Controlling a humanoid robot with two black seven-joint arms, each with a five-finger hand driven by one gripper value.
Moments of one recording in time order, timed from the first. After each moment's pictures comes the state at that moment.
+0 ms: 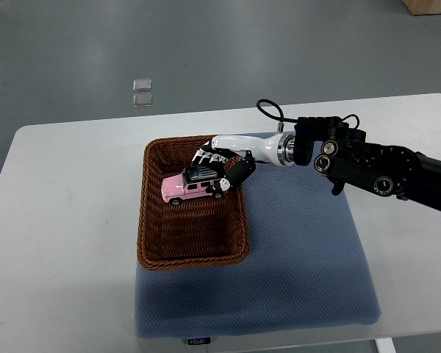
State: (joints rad) left arm -0.04 0.00 -0.06 -0.26 0.13 0.01 0.00; right arm 1.05 -0.20 0.21 0.92 -1.04 0.27 0.18
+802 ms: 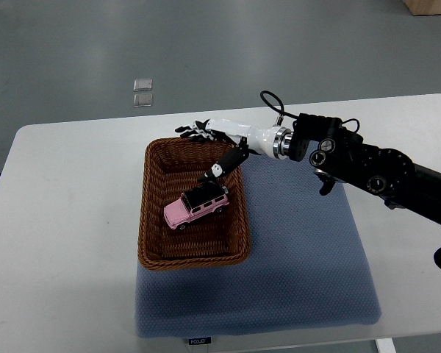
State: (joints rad) left arm -0.04 0.00 -0.06 -0.26 0.12 0.01 0.00; right arm 0.97 -0.16 0.47 0.88 -1.01 0.24 0.20
